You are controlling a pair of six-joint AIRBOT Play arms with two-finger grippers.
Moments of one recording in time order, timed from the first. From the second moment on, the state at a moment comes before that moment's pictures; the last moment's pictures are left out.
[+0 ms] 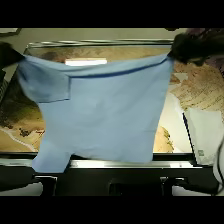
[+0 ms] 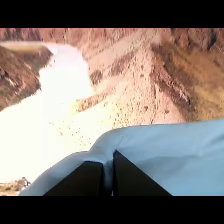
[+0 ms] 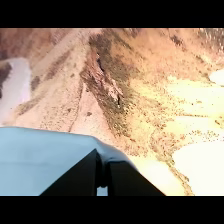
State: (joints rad) left arm 0.14 -1.50 1.95 1.13 -1.40 -1.48; right arm -0.03 -1.53 1.95 -1.15 1.33 1.74
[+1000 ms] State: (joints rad) left arm 0.24 -1.90 2.00 1.10 -1.45 -1.50; right arm -0.12 -1.89 1.91 -1.05 1.46 1.52
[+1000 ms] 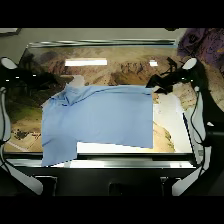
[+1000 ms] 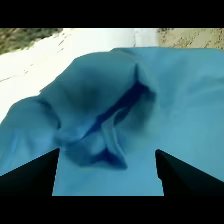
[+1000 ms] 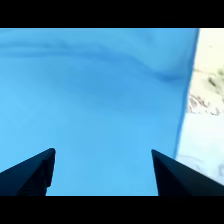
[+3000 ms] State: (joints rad) left arm 0.69 -1.16 0.82 1.04 -1.22 -1.36; right arm -0.28 -1.22 0.51 -0.75 1.21 1.18
